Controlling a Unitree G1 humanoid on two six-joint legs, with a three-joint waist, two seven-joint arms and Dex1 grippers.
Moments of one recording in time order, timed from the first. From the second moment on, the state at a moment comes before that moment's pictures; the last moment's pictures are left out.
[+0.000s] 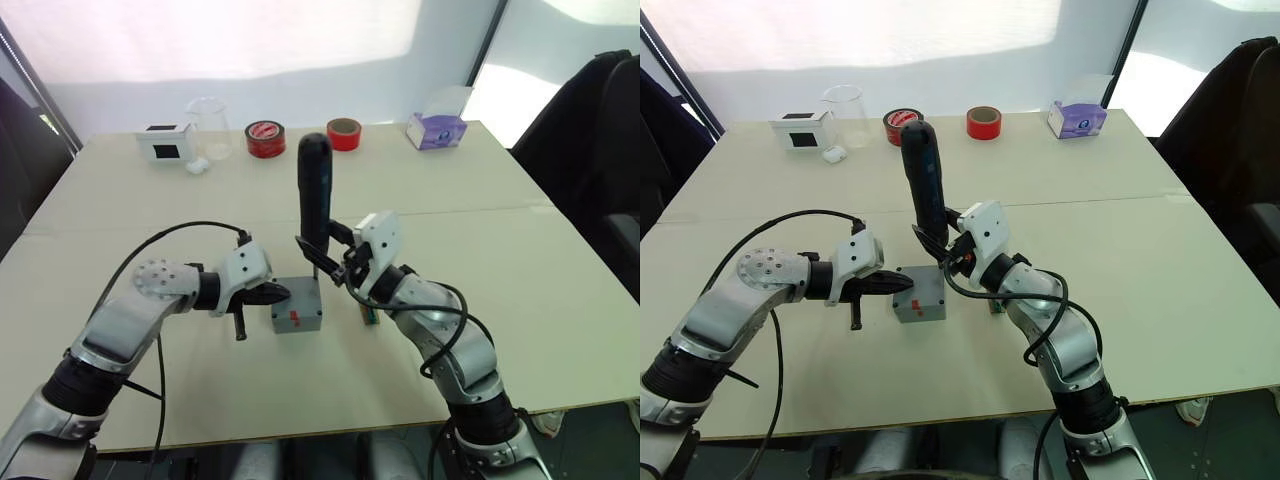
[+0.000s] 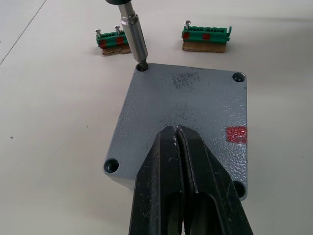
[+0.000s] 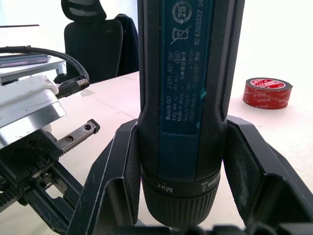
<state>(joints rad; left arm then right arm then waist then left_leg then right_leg) -0.40 0.77 -0.23 -0.28 -0.29 0.56 -1.01 -0.31 -0.18 0.25 -0.37 0.28 0.45 0.41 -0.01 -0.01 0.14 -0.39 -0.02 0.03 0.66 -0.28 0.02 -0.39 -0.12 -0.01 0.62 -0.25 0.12</state>
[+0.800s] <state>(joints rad) -0.39 0.76 -0.23 -0.28 -0.29 0.56 -1.00 -0.31 -0.16 0.24 -0.35 0.28 0.42 0.42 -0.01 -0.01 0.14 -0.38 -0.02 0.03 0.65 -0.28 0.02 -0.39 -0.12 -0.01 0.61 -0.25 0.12</state>
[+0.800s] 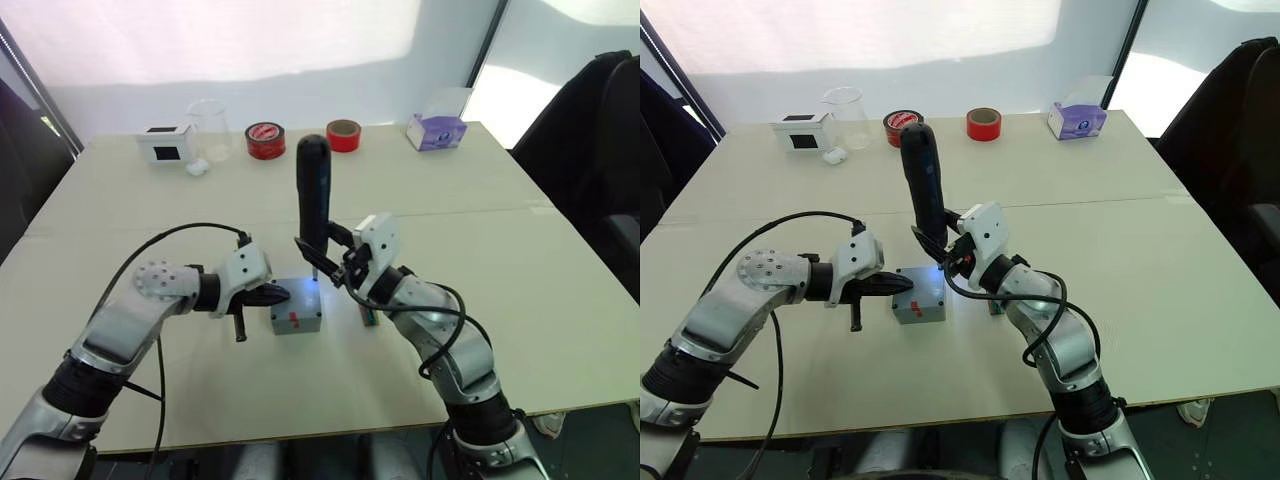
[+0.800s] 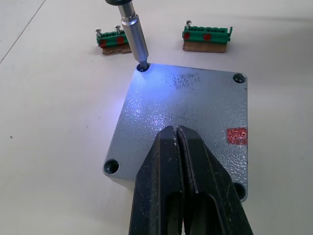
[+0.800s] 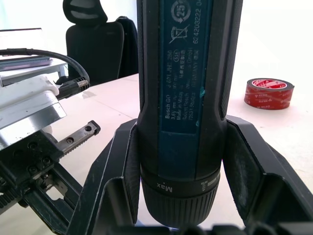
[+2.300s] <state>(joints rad) -0.34 0.84 -0.05 -0.53 -0.66 0.81 -1.06 -0.69 -1.04 0.03 0.24 1.11 1.61 0.31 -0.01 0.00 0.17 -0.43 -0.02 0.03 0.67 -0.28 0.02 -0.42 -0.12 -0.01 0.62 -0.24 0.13</state>
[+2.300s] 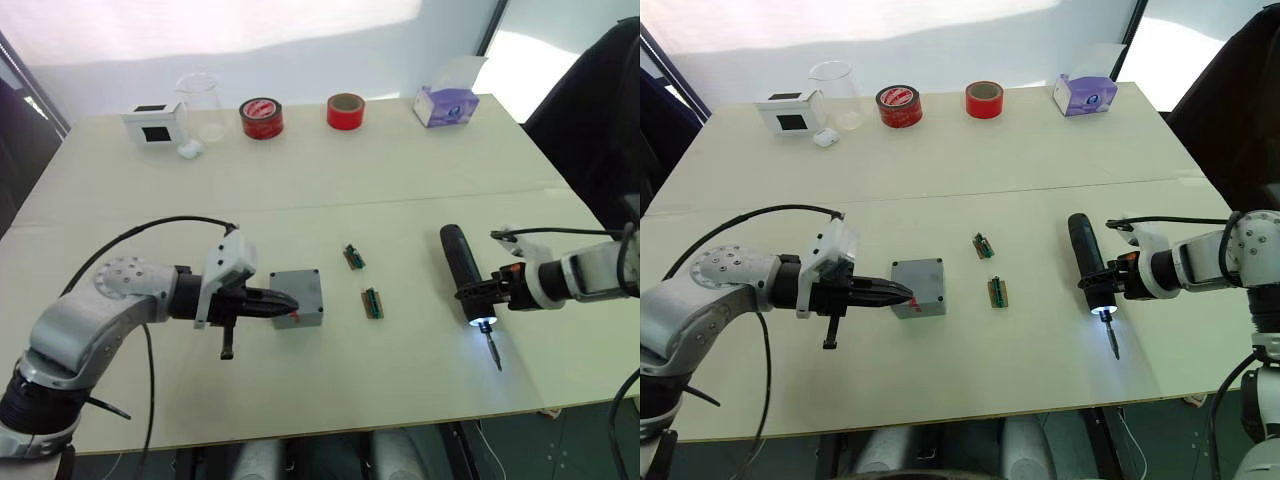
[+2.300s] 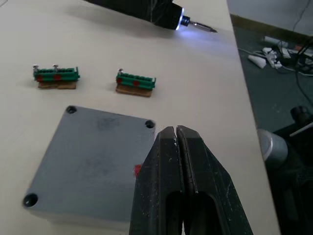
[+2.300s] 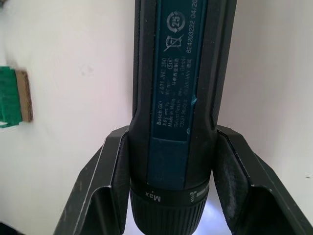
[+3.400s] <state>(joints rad) -0.35 0.85 -0.04 -0.22 -0.44 0.64 -0.96 -0.66 -0.97 0.18 -0.48 0.75 1.14 0.82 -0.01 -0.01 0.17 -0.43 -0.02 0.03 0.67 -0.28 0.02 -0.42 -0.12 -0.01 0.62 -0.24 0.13</state>
